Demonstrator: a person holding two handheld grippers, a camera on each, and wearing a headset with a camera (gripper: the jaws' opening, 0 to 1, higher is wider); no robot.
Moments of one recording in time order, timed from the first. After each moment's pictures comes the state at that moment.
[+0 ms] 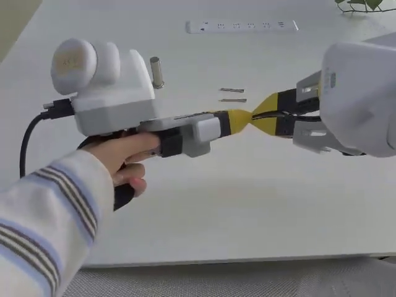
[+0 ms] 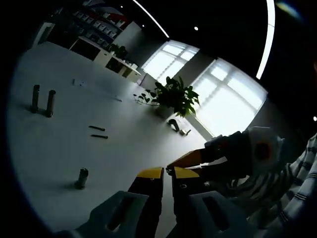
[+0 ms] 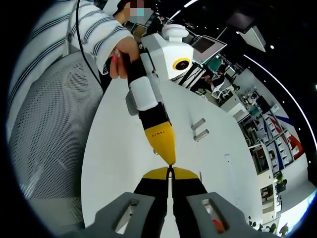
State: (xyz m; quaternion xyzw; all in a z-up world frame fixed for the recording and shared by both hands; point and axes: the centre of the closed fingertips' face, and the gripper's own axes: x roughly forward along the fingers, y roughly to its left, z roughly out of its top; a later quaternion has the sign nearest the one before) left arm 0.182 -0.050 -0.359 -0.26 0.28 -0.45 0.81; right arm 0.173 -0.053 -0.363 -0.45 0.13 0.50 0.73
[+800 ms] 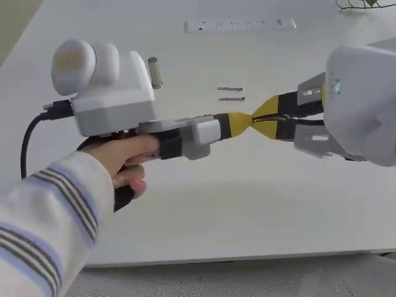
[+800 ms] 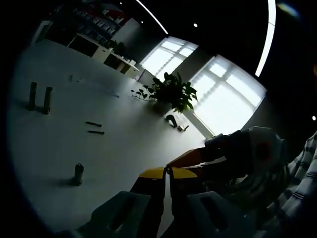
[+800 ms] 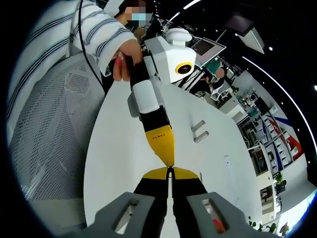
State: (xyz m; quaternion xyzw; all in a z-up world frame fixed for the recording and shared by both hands) left arm 0.170 -0.057 -0.357 -0.25 0.30 -0.46 0.80; right arm 0.164 -0.054 -0.360 -0.45 0.12 0.49 0.74
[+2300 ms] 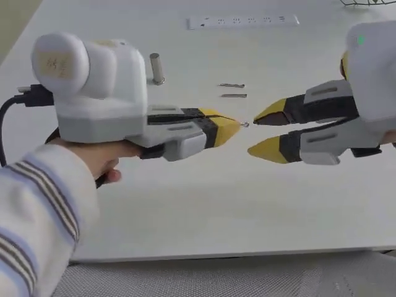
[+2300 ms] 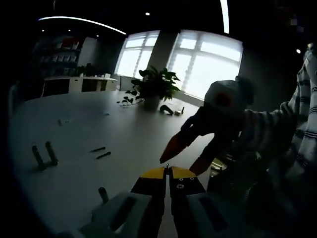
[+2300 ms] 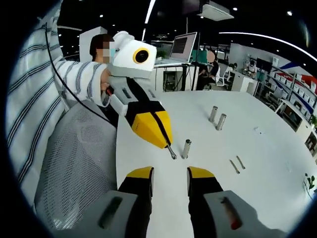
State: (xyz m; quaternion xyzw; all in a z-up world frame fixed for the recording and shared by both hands) left arm 0.161 -0.040 -0.355 -0.02 0.20 -0.53 0.82; right arm 0.157 -0.056 -0.381 -0.19 0.25 0.56 0.77
